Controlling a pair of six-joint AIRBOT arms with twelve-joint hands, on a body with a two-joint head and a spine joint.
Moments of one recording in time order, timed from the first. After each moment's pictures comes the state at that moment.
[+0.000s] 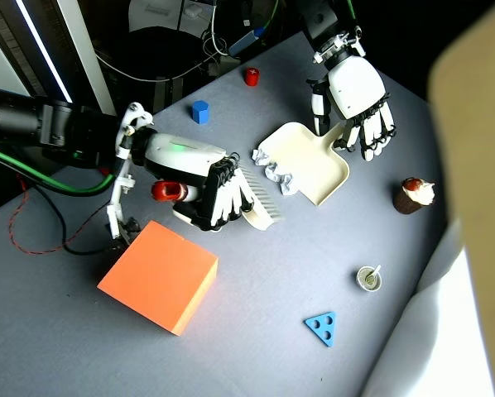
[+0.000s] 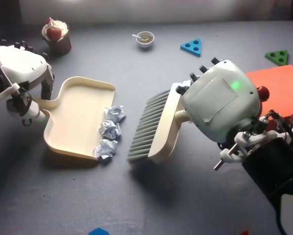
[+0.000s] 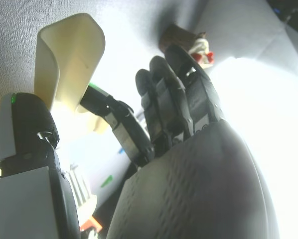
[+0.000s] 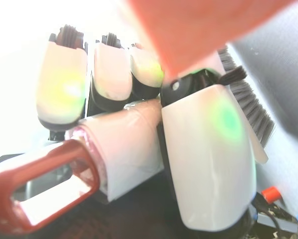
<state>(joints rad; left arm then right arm) 0.70 -1.04 1.22 -1.03 -0.49 1.96 -0.45 -1.36 0.97 -2.51 -1.15 0.70</state>
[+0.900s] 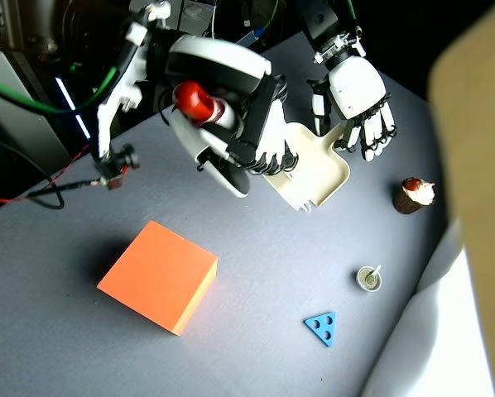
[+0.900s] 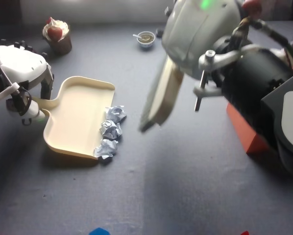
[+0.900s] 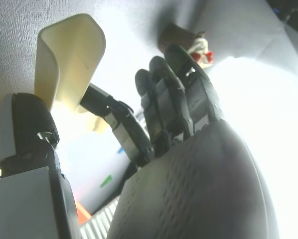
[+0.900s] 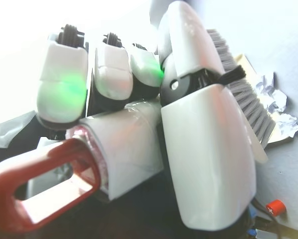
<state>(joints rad) 0.70 -1.05 1.23 -1.03 -0.49 1.96 -0.04 -1.27 0.79 -1.90 -0.91 -0.18</state>
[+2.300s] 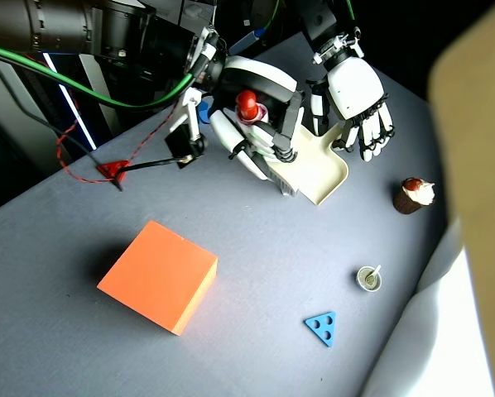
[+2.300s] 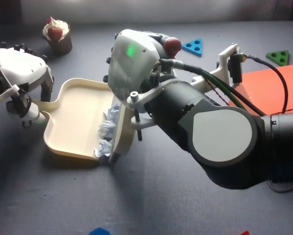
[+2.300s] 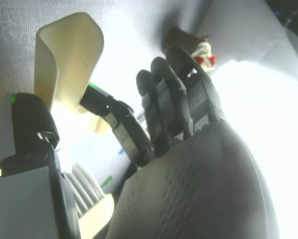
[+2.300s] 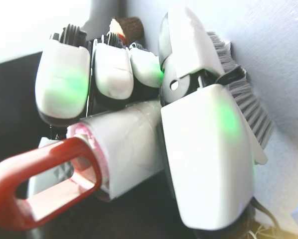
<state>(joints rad) 0.71 -1.05 1.23 -1.03 -0.49 1.94 -0.09 -1.54 1.02 -1.94 -0.82 -0.23</state>
